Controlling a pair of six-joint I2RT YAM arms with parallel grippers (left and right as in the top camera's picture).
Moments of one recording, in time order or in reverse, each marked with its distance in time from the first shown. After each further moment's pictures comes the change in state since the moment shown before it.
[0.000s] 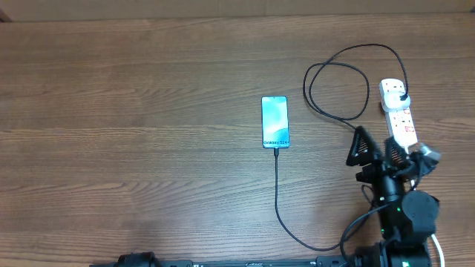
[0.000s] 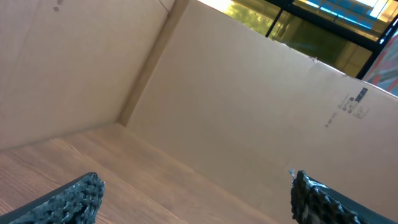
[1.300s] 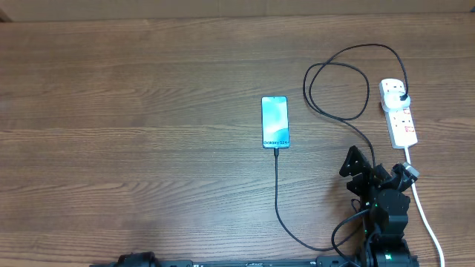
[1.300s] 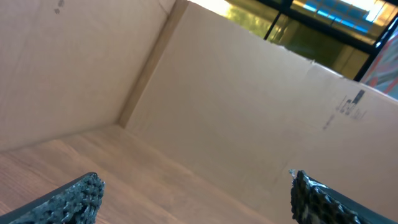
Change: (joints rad) left arm 0.000 -0.022 -0.002 0.000 0.000 0.000; right arm 0.000 0.000 -0.247 0.018 0.144 0.100
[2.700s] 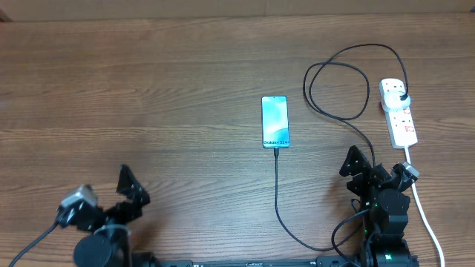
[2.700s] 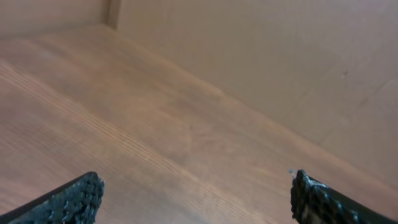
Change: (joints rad) left arm 0.000 -0.103 -1.605 1.091 0.065 0.008; right arm 0.000 0.000 0.000 0.000 0.000 0.004
